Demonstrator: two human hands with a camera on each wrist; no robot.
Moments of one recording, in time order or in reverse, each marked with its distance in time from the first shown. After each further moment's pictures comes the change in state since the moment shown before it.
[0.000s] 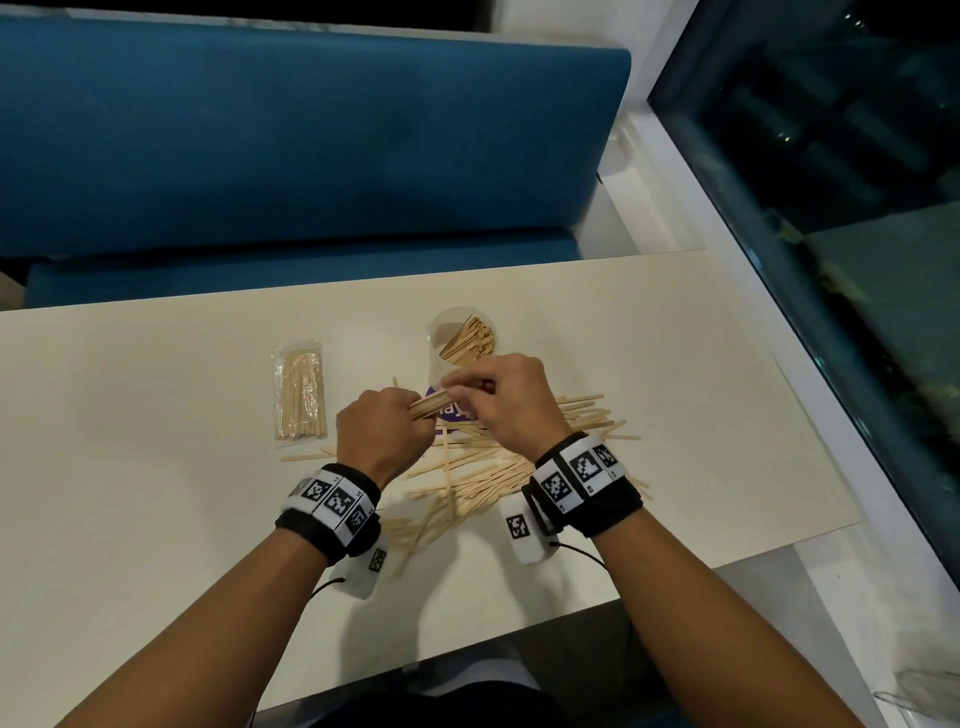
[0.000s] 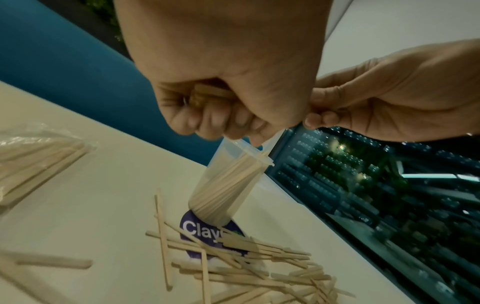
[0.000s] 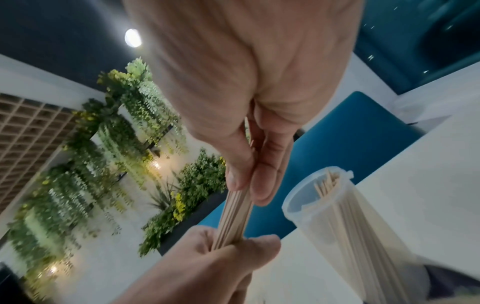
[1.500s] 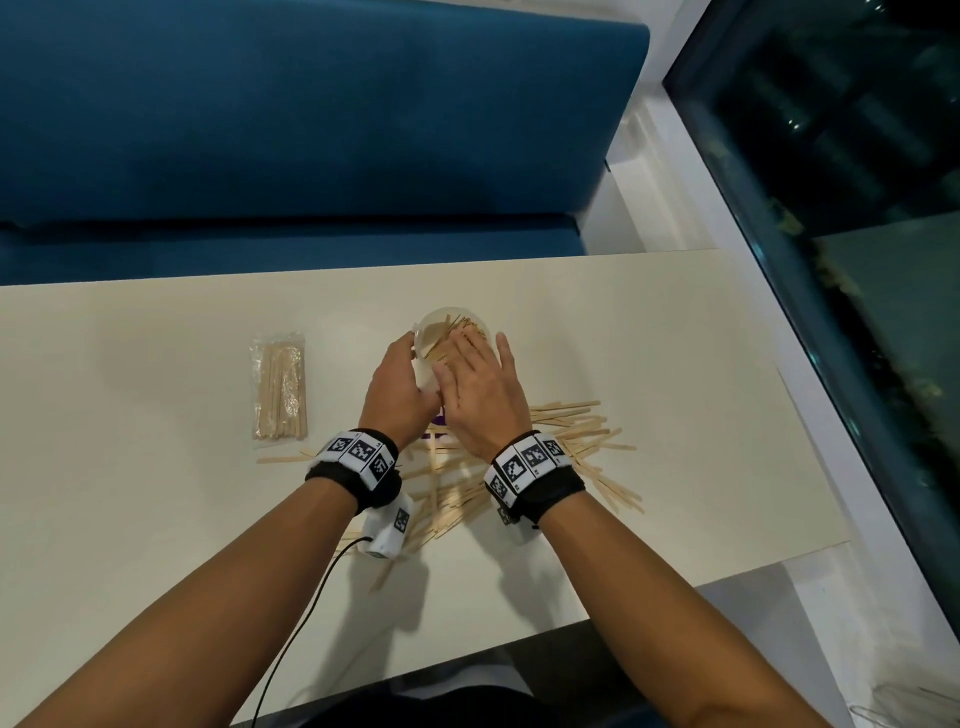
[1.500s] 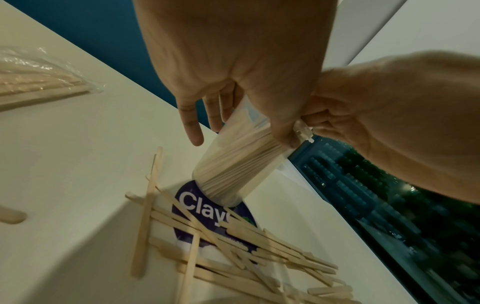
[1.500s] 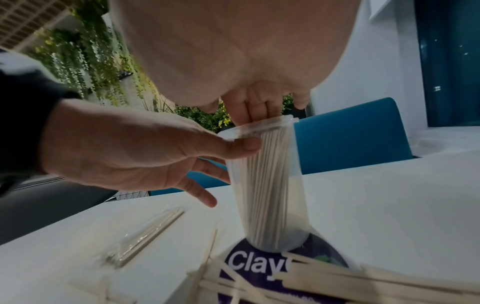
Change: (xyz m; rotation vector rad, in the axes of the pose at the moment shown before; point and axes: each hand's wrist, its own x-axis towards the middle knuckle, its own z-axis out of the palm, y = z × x) left_hand 0.070 0.000 0.059 -0.585 0.045 -0.006; right_hand 0.047 0.060 0.043 -0.718 0.018 -0.179
